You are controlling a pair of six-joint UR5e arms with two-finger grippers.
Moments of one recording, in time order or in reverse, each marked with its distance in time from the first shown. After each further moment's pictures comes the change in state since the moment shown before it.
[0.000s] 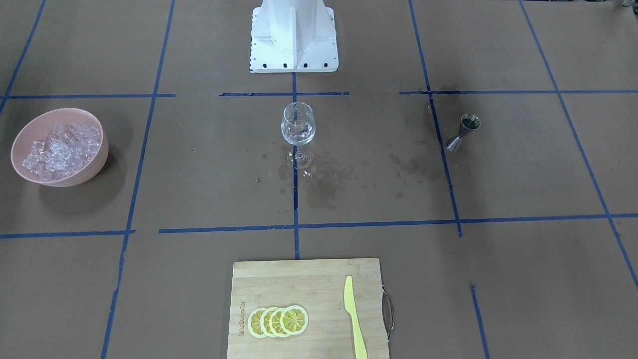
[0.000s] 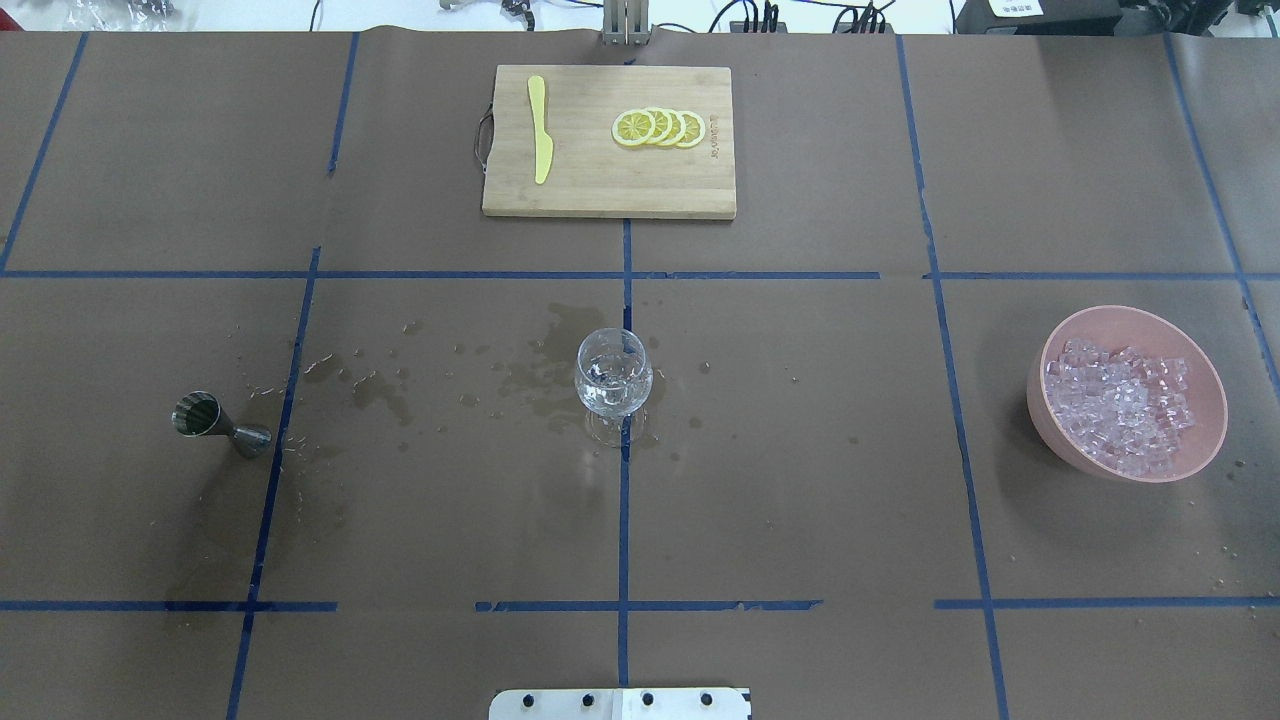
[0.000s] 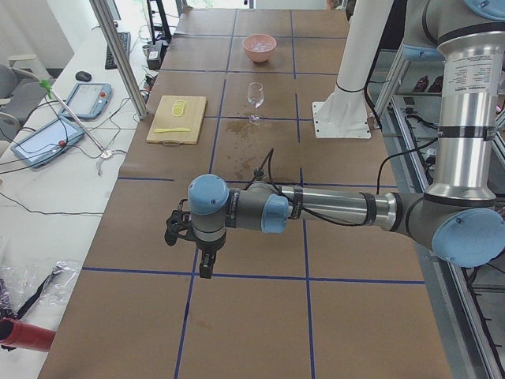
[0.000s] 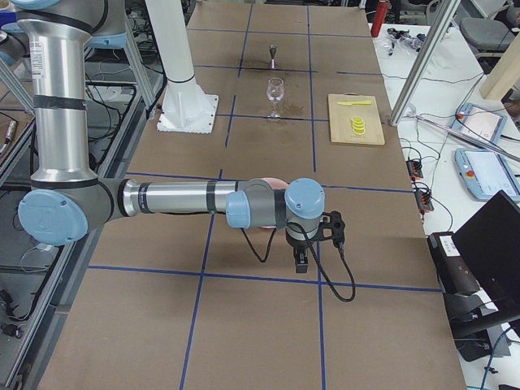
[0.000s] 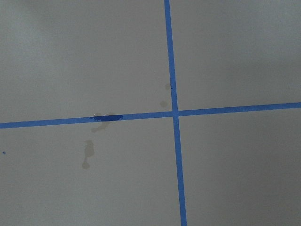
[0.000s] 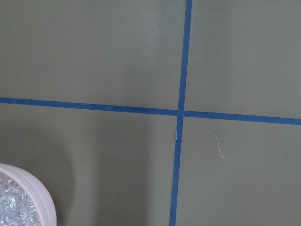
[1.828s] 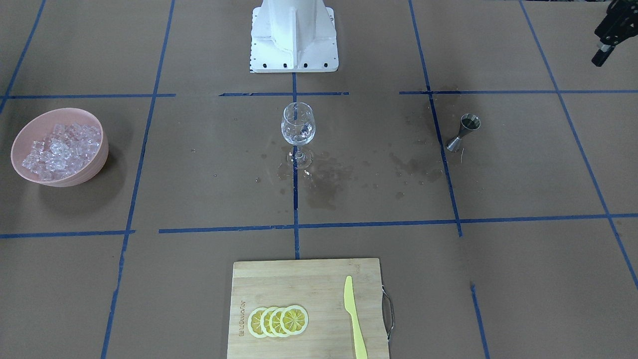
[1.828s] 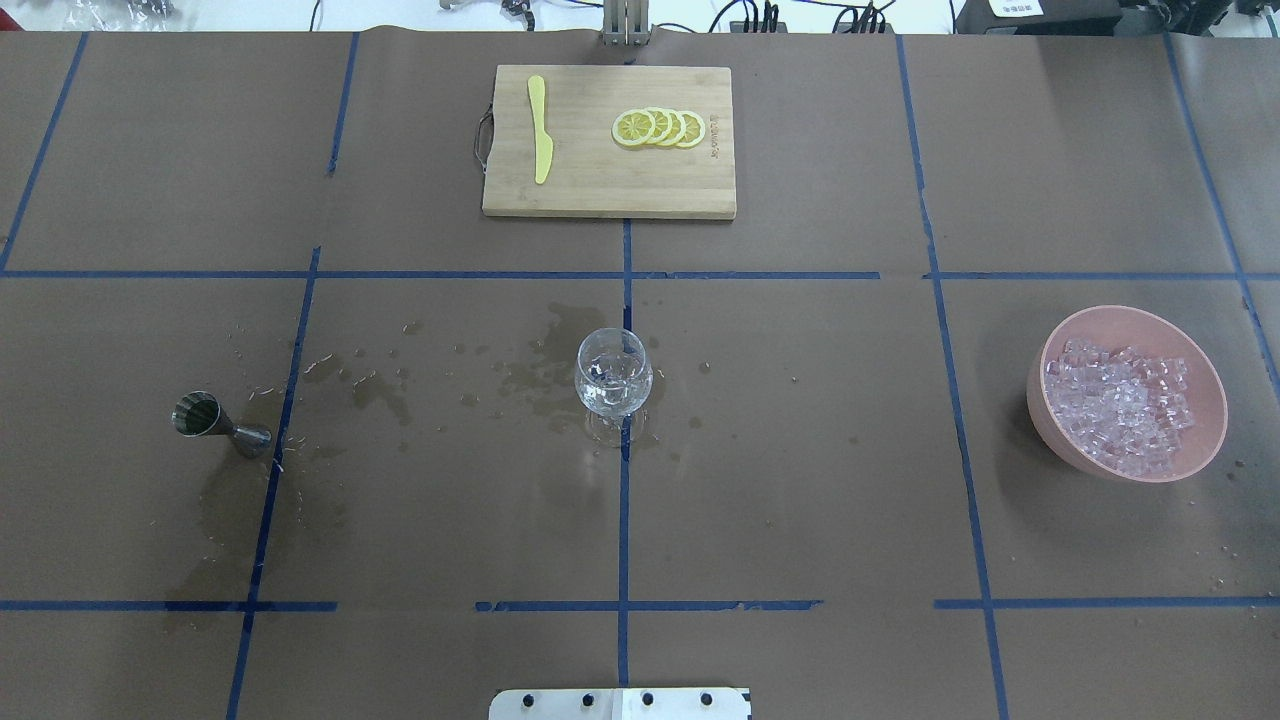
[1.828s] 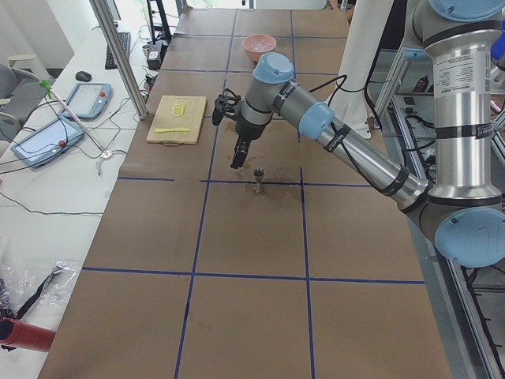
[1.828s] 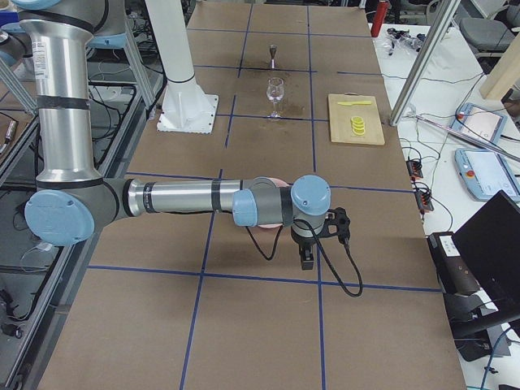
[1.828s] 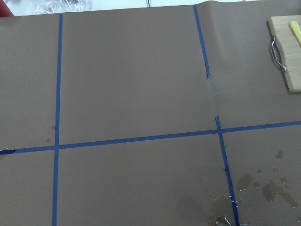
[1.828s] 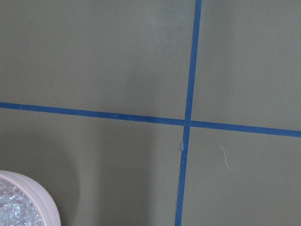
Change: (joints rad) left arm 0.277 0.144 -0.679 -0.033 0.121 -0.550; right arm -0.014 0.029 -0.019 0.010 0.004 0.003
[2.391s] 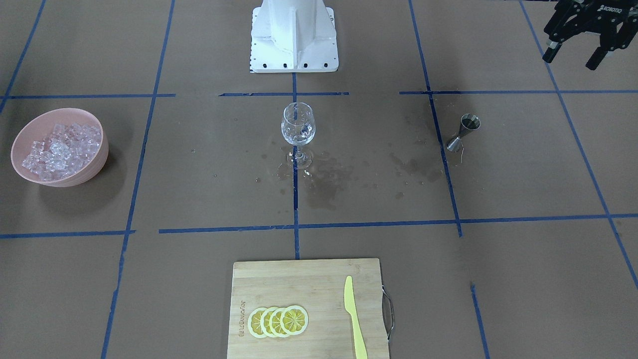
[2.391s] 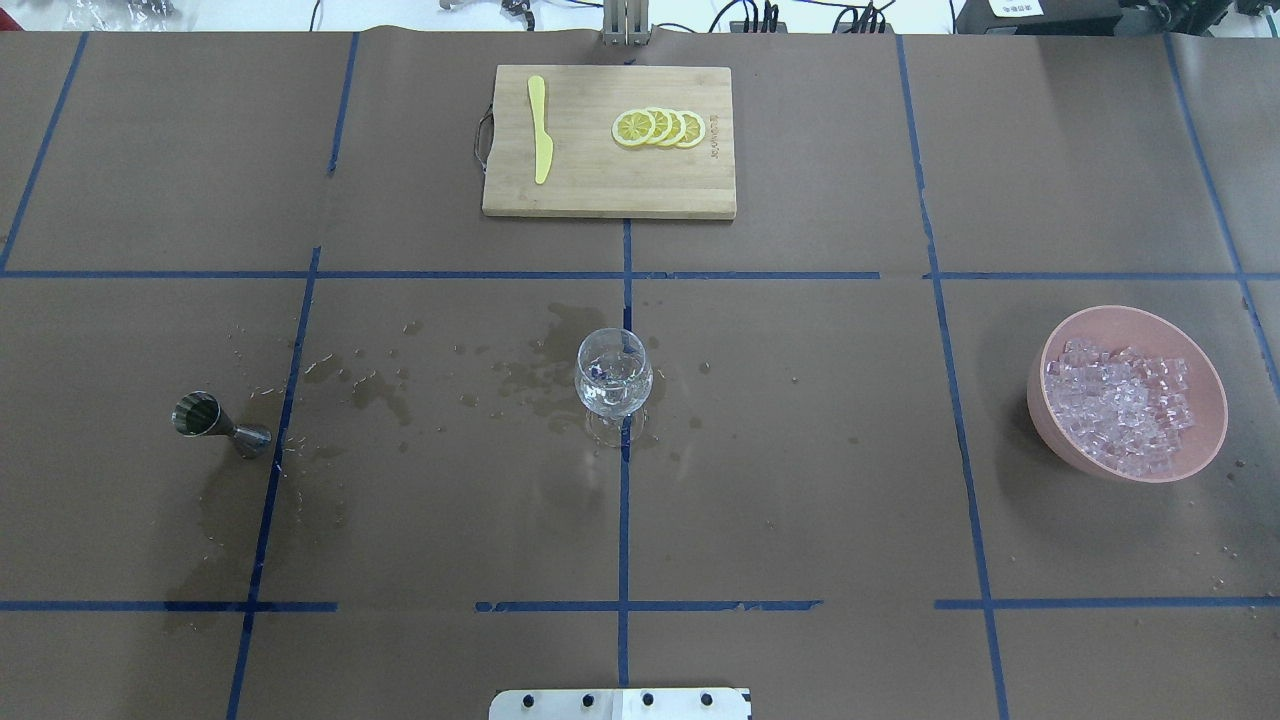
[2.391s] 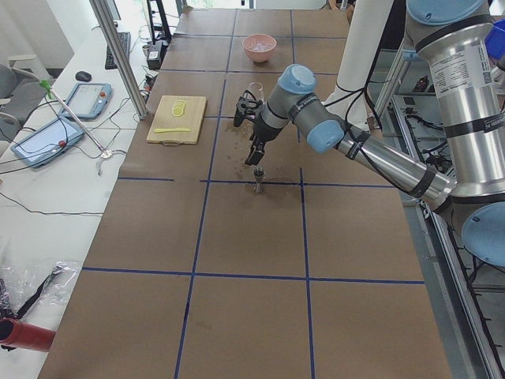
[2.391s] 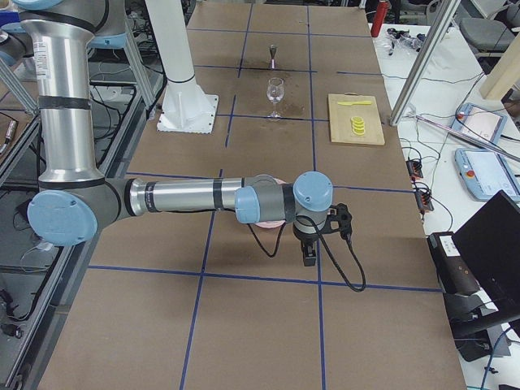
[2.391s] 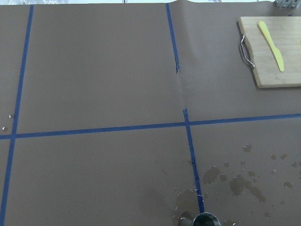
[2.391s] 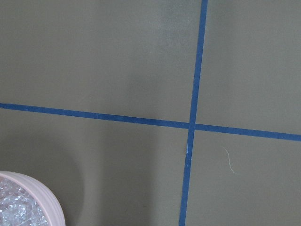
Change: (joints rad) left arm 0.265 0.178 -0.025 -0.392 0.182 -0.324; right arm -0.004 0.007 0.009 -0.003 0.010 0.000
